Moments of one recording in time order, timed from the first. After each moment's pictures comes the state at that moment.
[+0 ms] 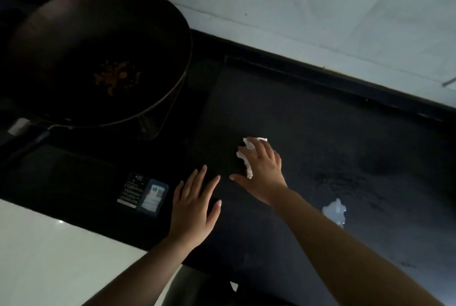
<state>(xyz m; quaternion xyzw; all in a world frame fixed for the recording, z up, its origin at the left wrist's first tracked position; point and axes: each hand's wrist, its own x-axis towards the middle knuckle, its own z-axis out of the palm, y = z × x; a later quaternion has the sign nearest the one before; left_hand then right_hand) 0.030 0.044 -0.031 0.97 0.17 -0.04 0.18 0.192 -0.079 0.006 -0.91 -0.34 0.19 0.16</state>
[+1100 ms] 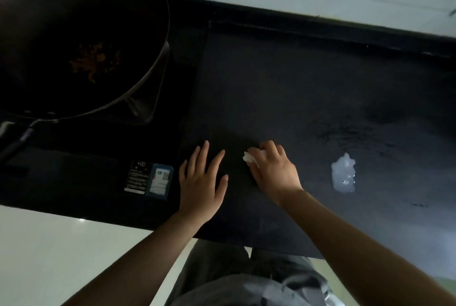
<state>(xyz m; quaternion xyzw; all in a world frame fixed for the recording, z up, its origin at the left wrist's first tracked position) 0.030 0.051 -0.027 0.97 0.14 -0.09 0.18 0.130 -0.108 -0.004 -0.94 -0.28 0.15 0.15</state>
